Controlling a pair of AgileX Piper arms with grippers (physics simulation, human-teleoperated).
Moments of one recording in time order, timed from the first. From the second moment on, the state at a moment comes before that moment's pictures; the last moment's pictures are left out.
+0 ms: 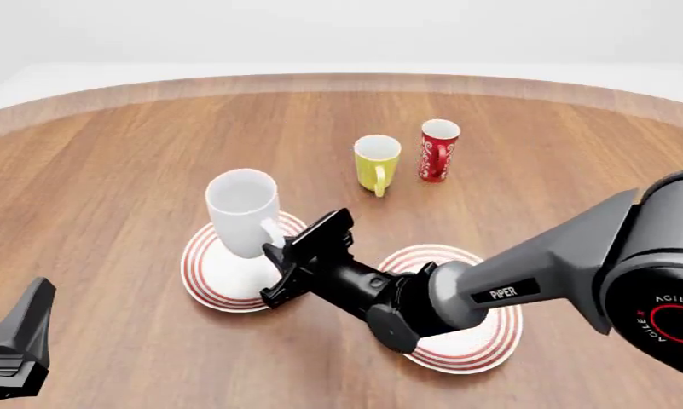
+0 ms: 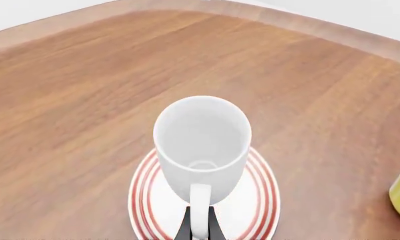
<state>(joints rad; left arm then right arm) 0.00 0.00 0.00 0.00 0.00 0.85 2.04 -0.93 -0.75 0.02</state>
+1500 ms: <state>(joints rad) 0.00 0.00 0.00 0.00 0.00 0.84 2.11 -0.97 -0.70 0.03</state>
